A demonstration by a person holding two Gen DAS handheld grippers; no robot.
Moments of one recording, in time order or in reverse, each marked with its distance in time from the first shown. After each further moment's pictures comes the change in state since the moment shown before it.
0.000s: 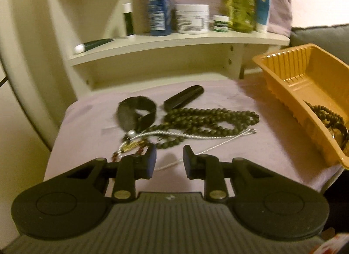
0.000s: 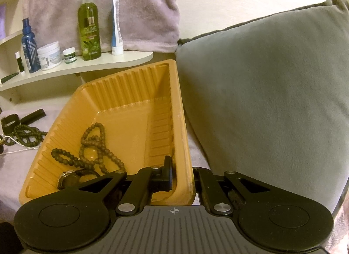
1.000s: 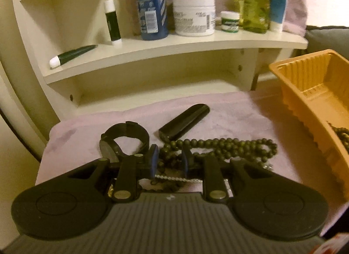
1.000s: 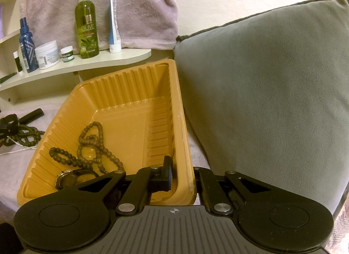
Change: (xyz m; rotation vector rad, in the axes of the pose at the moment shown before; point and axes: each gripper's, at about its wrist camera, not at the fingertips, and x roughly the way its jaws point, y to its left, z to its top) left arm 0.056 -0.001 0.044 0.003 0.038 0.022; right arm 0.004 -0.002 0.000 0.005 0.008 0.001
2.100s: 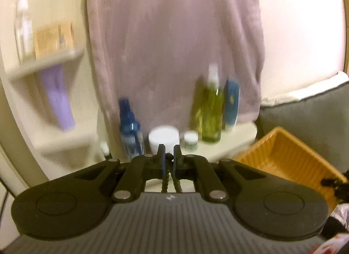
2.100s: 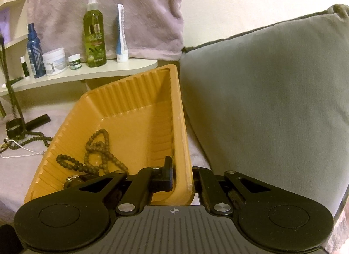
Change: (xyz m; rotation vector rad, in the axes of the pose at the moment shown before) left arm -0.144 -0.003 0.128 0.120 -0.294 -0.152; right arm -0.012 0.004 0.002 -0.016 -0.049 0.019
